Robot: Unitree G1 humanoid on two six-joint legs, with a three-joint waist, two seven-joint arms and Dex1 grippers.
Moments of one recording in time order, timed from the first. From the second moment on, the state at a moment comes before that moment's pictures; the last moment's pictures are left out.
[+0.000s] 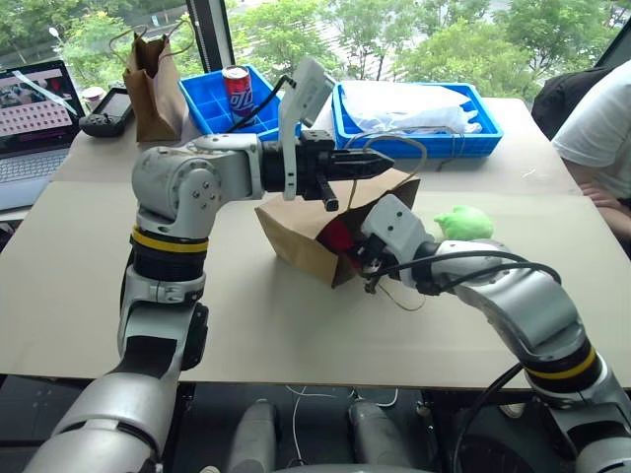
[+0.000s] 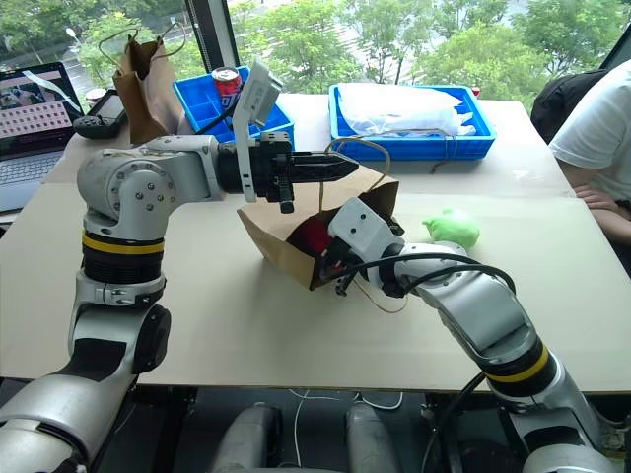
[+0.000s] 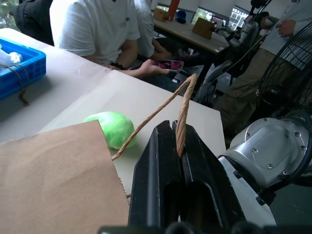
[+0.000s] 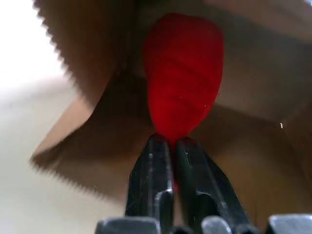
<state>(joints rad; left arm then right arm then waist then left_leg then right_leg) -1.08 0.34 0.01 0.02 -0.67 1.11 -0.83 -0.63 -0.62 0.32 -0.49 0.32 0.99 0.50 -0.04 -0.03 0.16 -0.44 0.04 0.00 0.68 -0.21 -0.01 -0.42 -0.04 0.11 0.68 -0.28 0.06</state>
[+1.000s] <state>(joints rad) -1.03 0.38 0.04 -0.01 -0.70 1.09 -0.74 -0.62 -0.68 -0.05 0.41 0.17 0.61 0.50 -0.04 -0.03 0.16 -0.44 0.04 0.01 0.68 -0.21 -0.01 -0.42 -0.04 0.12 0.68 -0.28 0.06</state>
